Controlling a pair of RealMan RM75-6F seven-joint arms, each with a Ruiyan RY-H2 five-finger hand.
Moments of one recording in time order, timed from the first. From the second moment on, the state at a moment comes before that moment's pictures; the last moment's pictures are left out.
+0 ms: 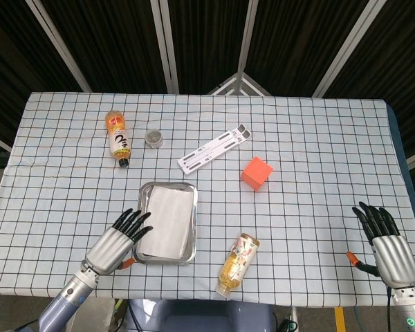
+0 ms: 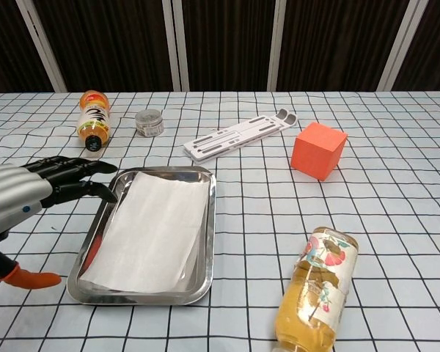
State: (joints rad) left arm -0.38 -1.47 0.10 -1.63 1.66 1.27 0.40; right arm 0.08 -1.12 -0.01 -1.55 -1.64 1.51 0.12
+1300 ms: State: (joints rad) left arm -0.68 -1.35 0.06 -1.84 1.17 0.77 0.84; right arm 0.08 -1.12 -0.01 -1.55 -1.64 1.51 0.13
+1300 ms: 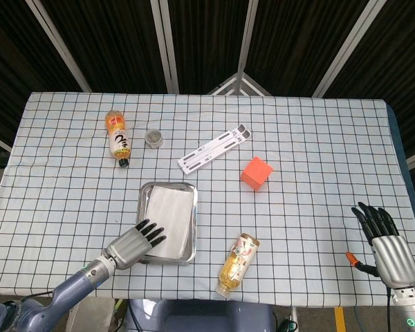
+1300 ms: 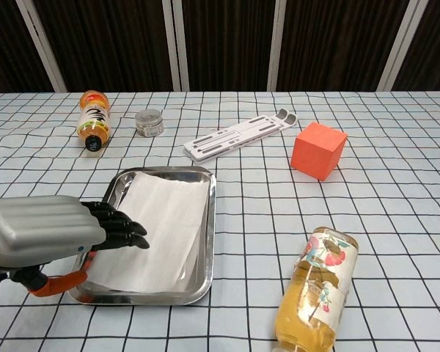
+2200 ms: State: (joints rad) left arm -0.73 -1.45 0.12 -1.91 0.90 0.95 0.97; right arm 0.08 -1.12 -0.01 -1.55 -1.64 1.51 0.14
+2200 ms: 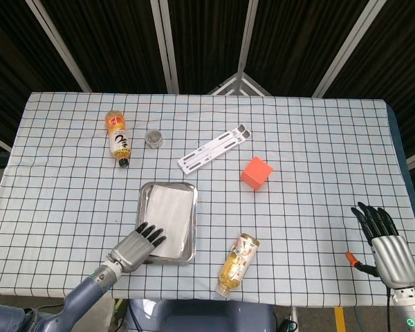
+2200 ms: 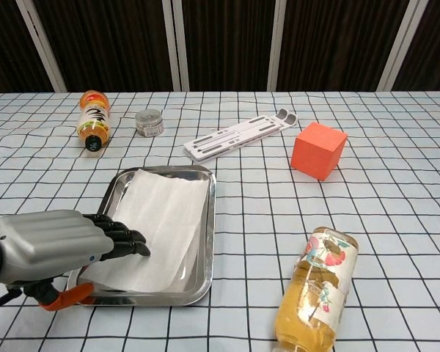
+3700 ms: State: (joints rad) left arm -0.74 -1.48 0.11 -2.01 0.88 1.11 0.89; right arm 0.08 -1.11 -0.01 -1.55 -1.65 1.51 0.14
